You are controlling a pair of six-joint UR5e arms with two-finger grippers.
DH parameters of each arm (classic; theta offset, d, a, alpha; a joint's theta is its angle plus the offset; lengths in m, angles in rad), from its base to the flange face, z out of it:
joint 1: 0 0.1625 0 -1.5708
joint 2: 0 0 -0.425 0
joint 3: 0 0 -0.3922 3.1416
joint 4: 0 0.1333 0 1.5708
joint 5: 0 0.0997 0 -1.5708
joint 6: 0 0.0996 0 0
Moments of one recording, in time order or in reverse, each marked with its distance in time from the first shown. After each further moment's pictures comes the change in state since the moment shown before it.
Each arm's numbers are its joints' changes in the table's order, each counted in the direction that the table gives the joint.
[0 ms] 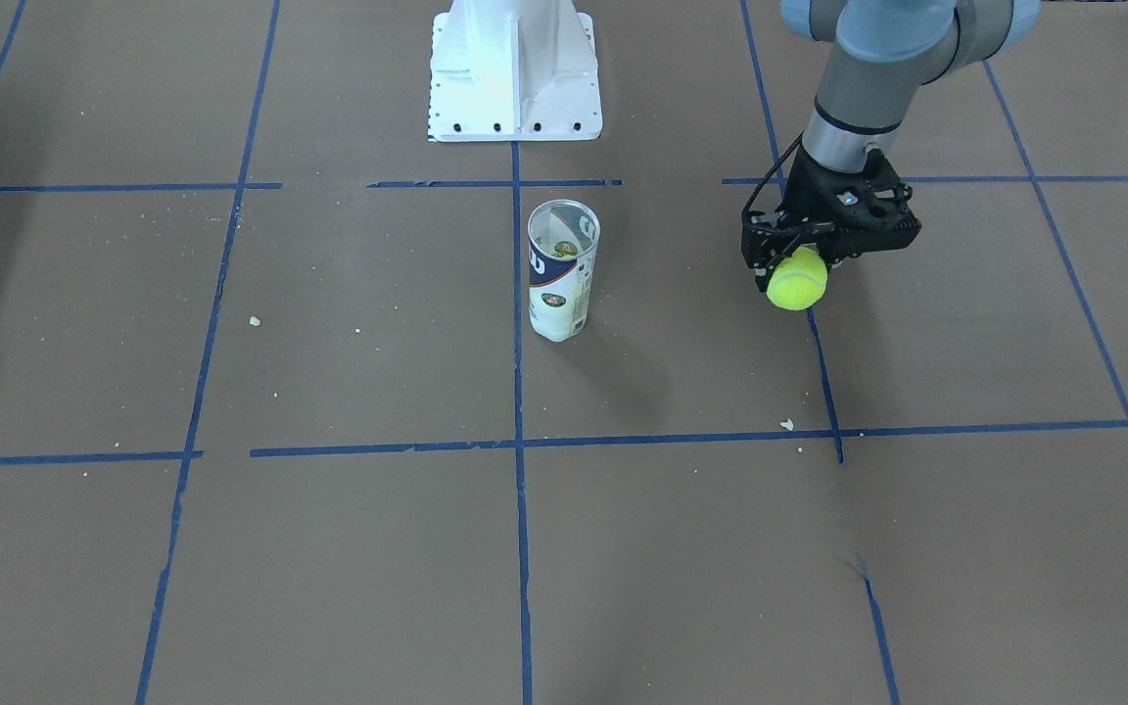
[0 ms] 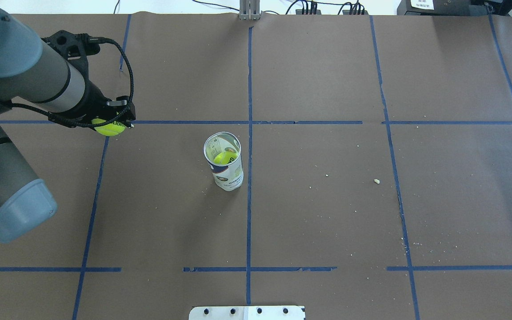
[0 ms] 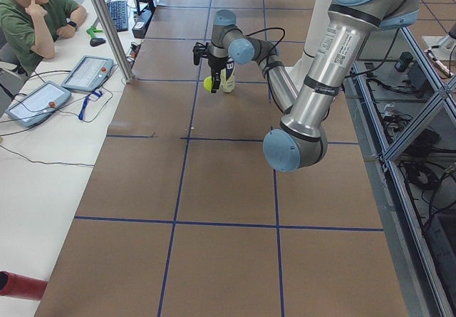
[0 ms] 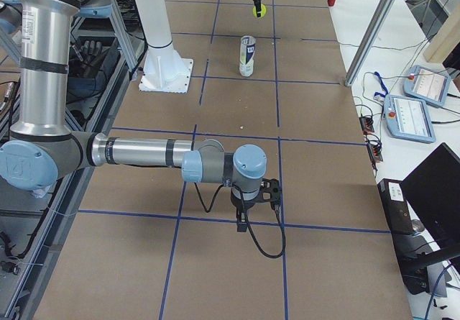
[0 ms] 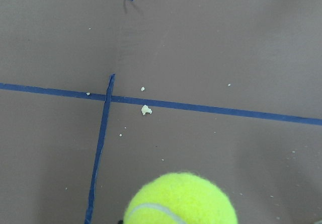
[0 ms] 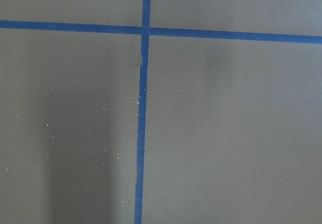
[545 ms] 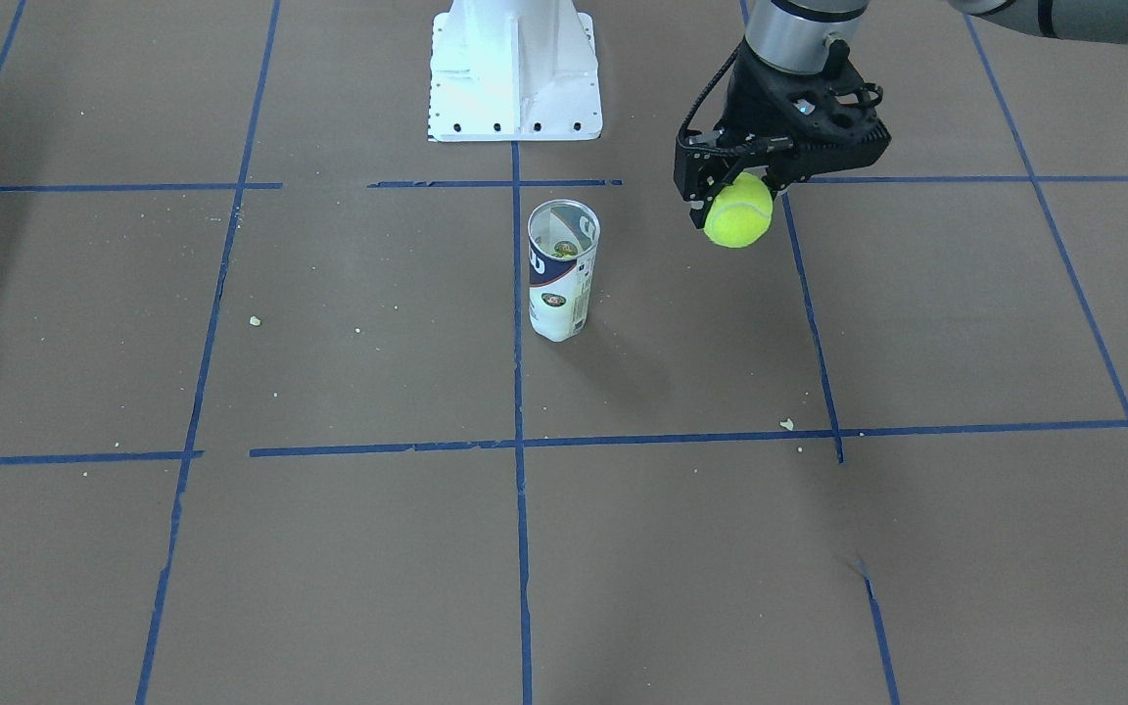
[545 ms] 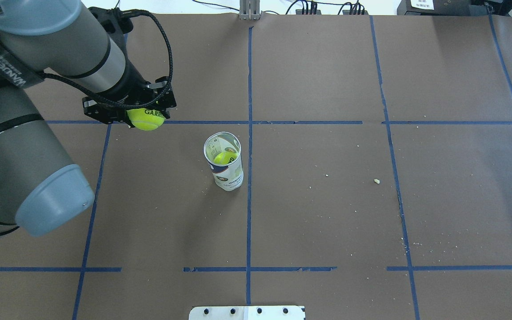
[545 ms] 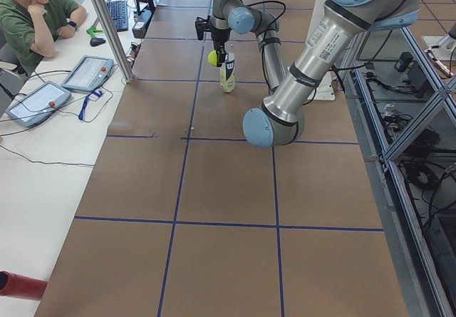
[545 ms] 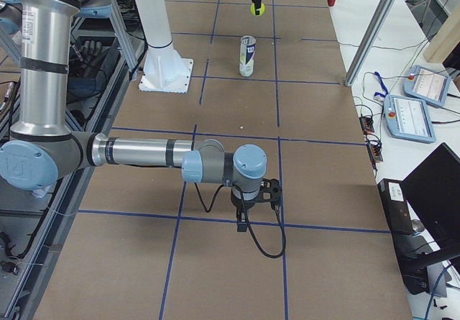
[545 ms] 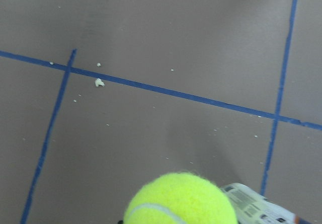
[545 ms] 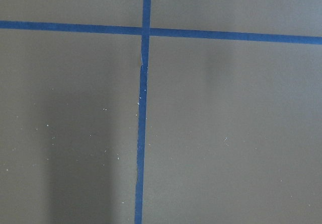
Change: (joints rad) left arm 0.034 0.211 -0.050 0.112 -0.047 -0.172; right arm 0.000 -0.001 0.000 0.000 0.000 0.000
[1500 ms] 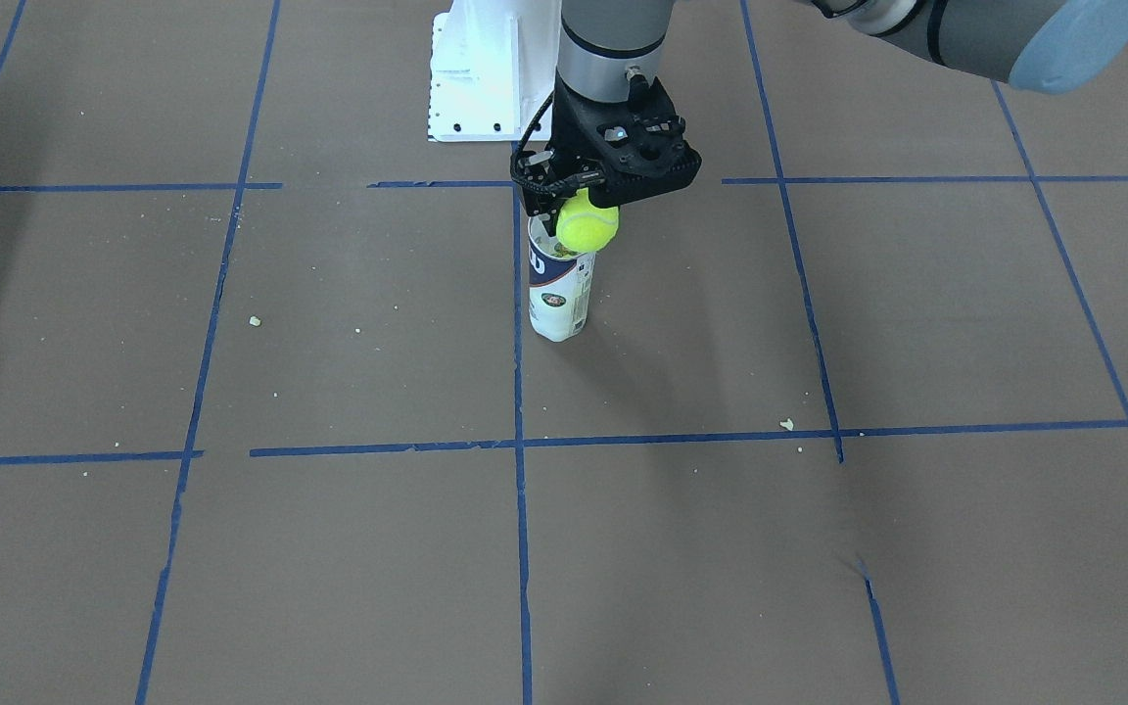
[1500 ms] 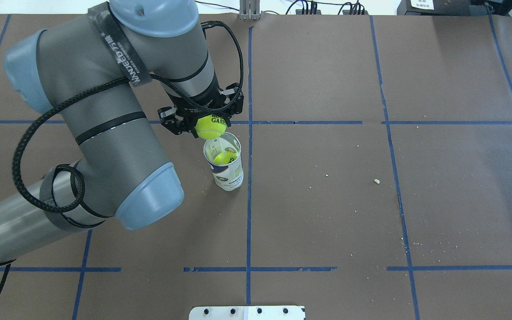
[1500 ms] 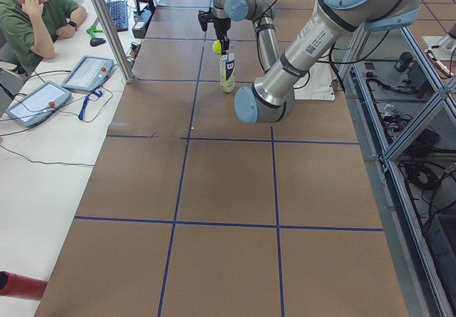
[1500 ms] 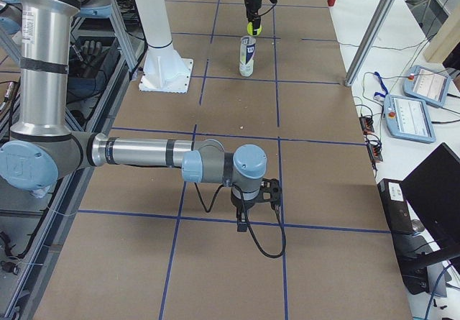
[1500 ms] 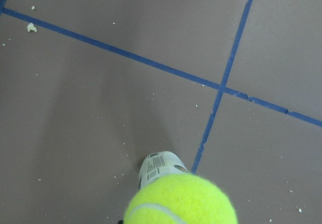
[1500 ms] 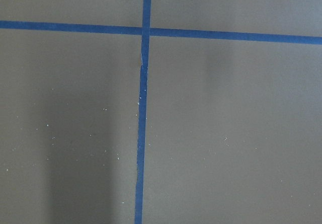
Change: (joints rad) left arm 0.103 0.184 -0.204 -0.001 0.001 -0.123; right arm 0.000 0.000 0.000 0.000 0.000 0.000
